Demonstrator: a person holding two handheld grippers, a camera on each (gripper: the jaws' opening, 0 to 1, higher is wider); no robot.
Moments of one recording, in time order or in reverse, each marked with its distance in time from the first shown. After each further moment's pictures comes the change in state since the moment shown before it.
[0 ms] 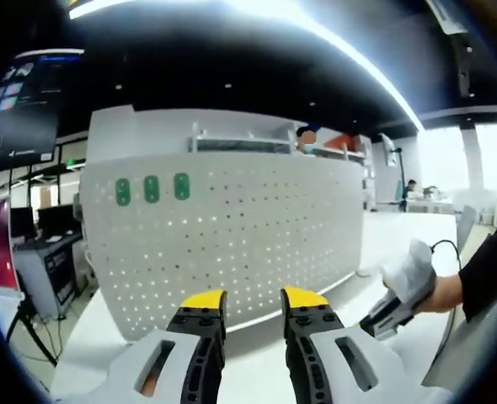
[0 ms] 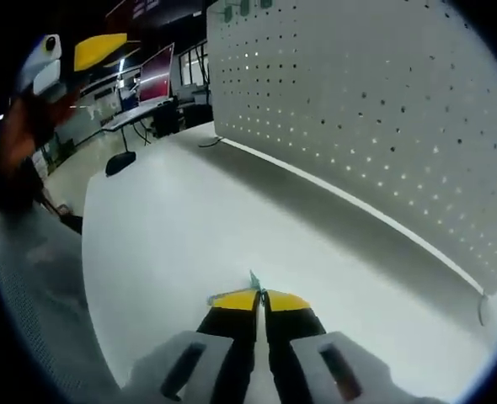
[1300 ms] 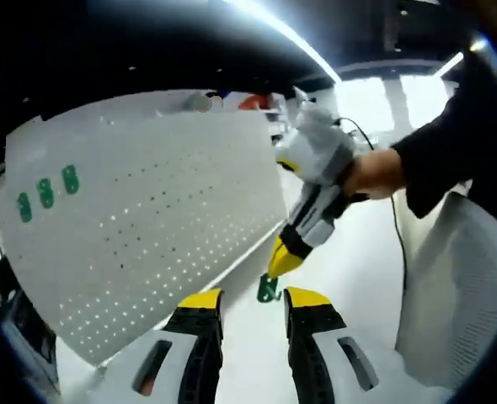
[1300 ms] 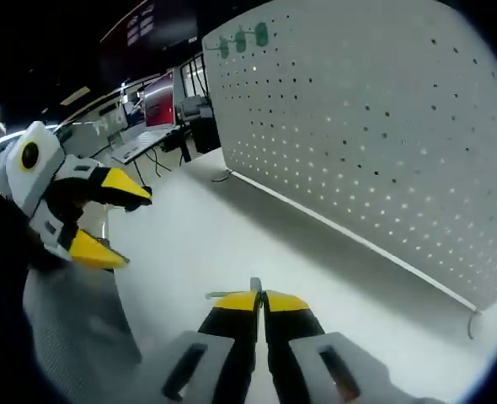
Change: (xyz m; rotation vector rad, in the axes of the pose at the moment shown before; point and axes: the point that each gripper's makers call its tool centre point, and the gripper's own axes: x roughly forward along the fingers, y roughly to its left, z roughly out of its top) left arm 0.001 -0.092 -0.058 0.347 0.181 -0.433; right arm -0.039 0.012 0.067 0.080 -0.023 0.089
